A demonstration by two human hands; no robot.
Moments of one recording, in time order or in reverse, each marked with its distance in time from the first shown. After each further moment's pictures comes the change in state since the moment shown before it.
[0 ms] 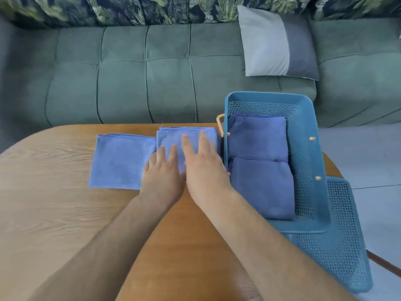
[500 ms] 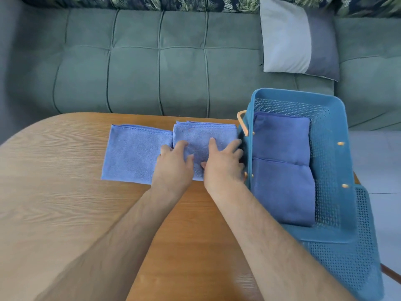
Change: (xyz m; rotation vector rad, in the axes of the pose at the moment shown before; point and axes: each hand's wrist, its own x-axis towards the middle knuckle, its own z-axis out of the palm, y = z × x) left_hand 0.023 -0.026 0.010 -0.403 0.037 -0.144; right_hand 0.044 -0.005 0.042 0.010 -0.128 0.444
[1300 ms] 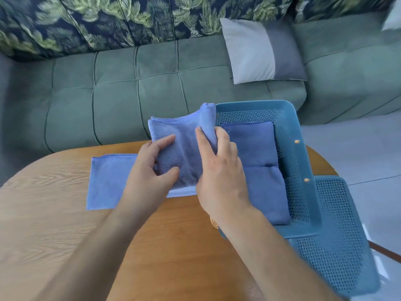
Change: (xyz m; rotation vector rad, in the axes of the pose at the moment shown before) left_hand -0.054 0.069 -0.060 -0.521 -0.014 0.218; right_hand -0.061 0.061 -0.067 0.286 0.464 -0.356
